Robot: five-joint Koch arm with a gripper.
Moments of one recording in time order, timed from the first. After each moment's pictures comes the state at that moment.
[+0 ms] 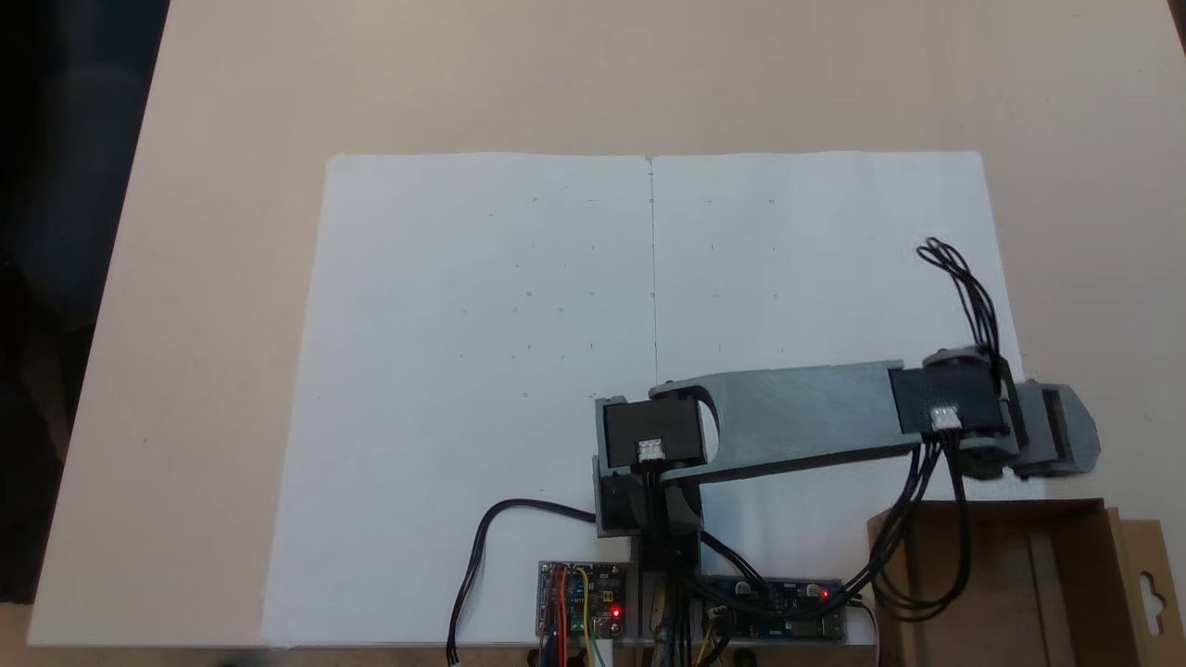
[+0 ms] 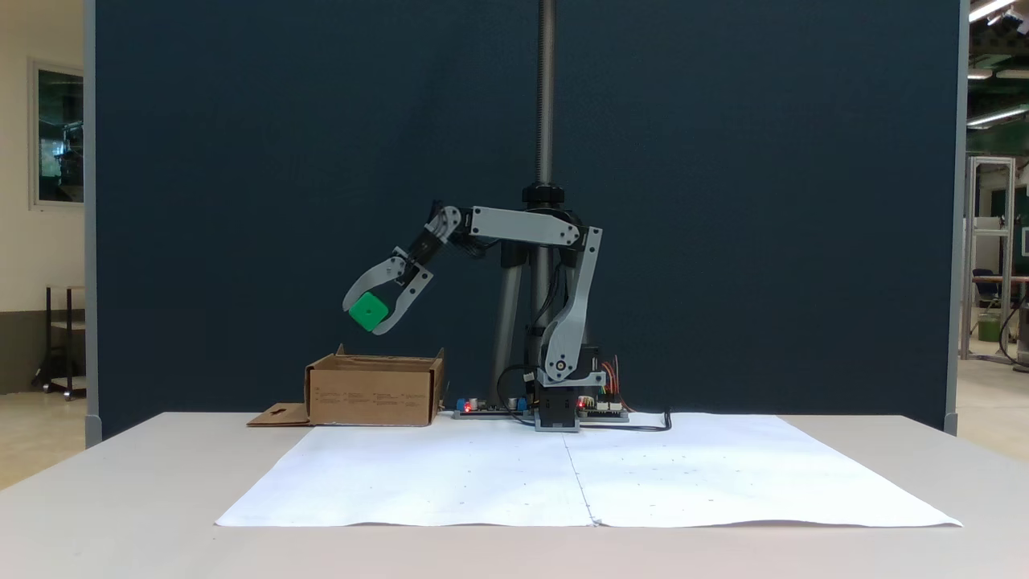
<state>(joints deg) 86.1 100.9 92.3 30.5 2.4</state>
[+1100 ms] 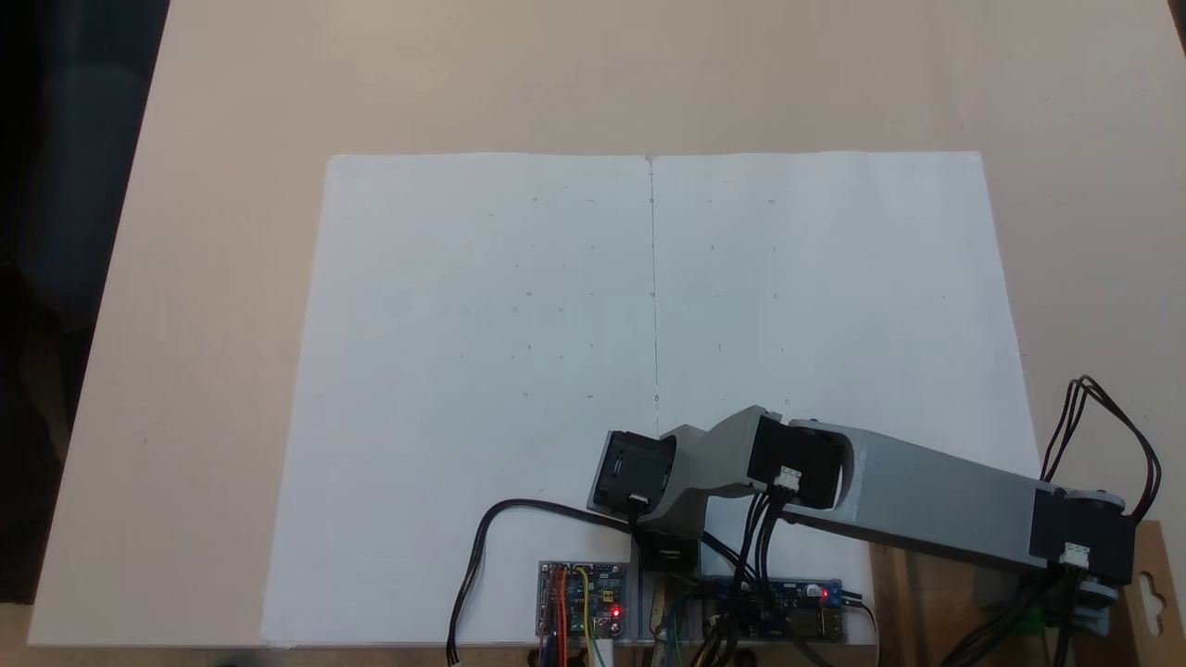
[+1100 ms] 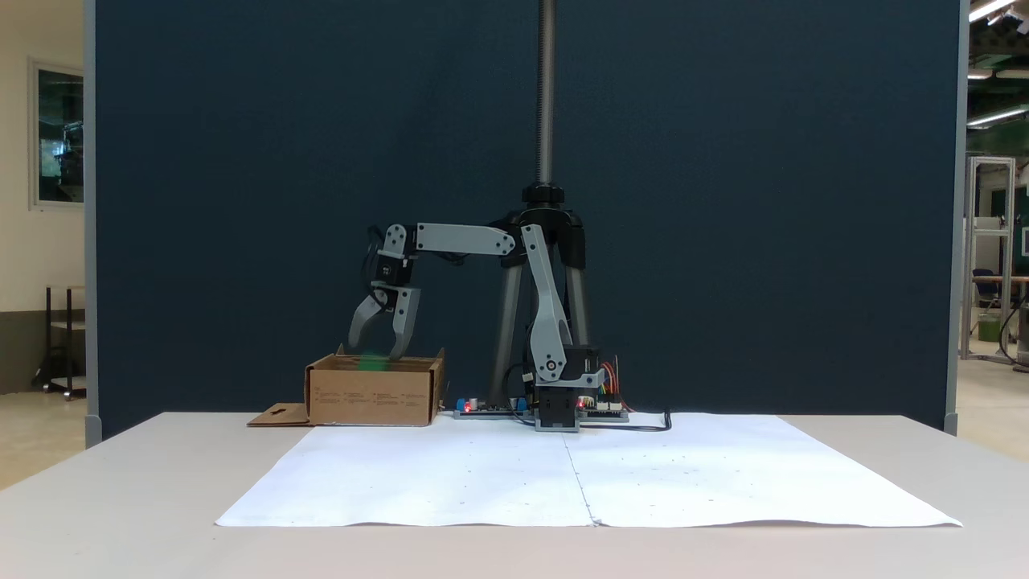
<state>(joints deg) 105.6 74.5 69.9 54.5 -5.7</state>
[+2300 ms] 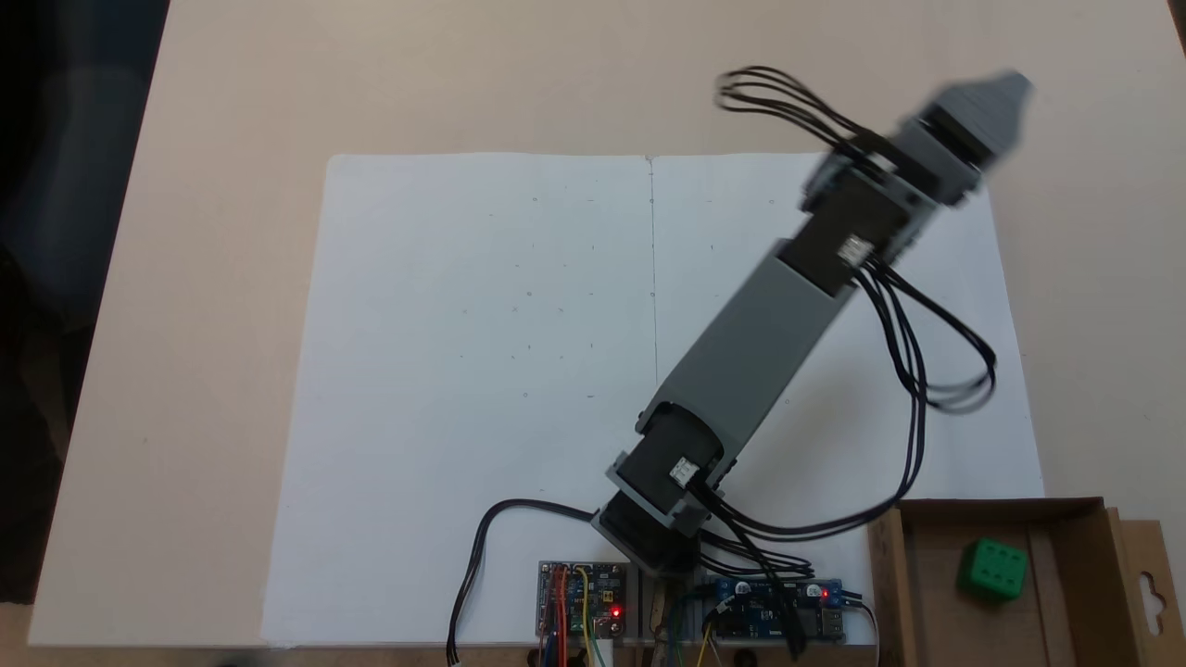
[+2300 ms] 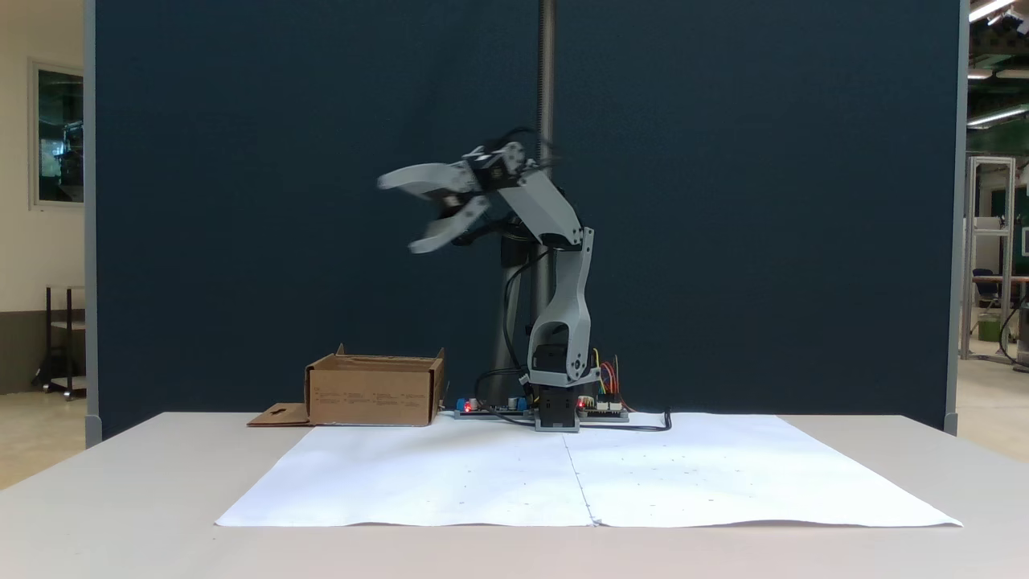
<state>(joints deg) 35.8 99.7 65.0 40.4 6.6</state>
